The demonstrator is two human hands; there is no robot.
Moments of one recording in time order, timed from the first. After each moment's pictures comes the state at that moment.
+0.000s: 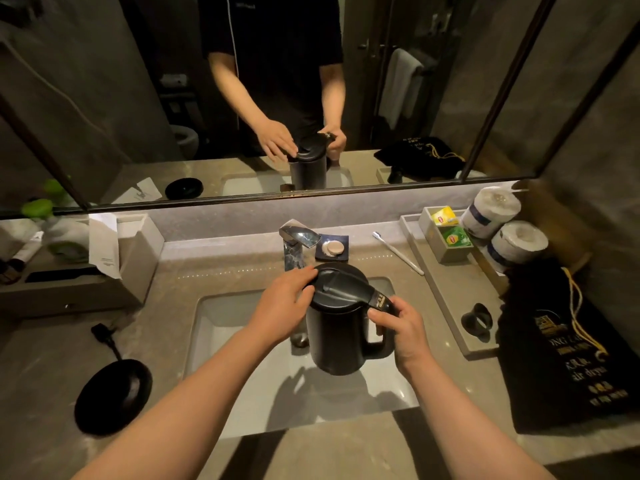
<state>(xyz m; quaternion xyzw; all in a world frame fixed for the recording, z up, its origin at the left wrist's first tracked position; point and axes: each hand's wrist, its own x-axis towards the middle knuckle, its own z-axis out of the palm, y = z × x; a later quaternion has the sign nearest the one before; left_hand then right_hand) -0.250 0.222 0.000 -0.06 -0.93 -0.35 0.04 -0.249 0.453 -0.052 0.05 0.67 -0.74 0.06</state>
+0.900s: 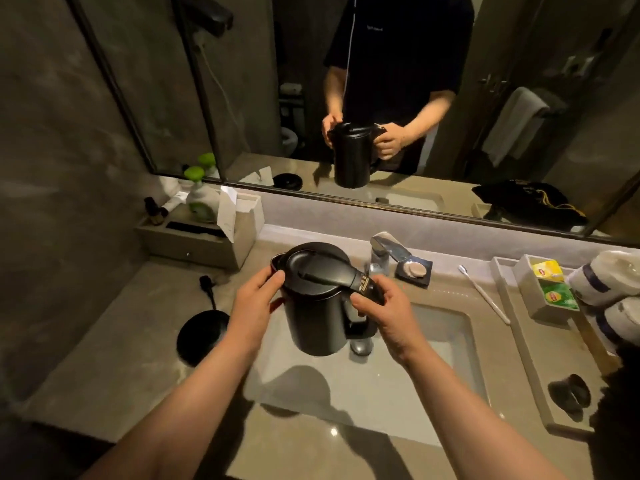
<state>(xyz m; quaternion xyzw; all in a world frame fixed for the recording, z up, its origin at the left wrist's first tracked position) -0.141 0.109 0.033 0.22 -0.63 -0.72 0.17 -0.237 0.311 0.018 -0.21 0.68 -0.69 0.15</state>
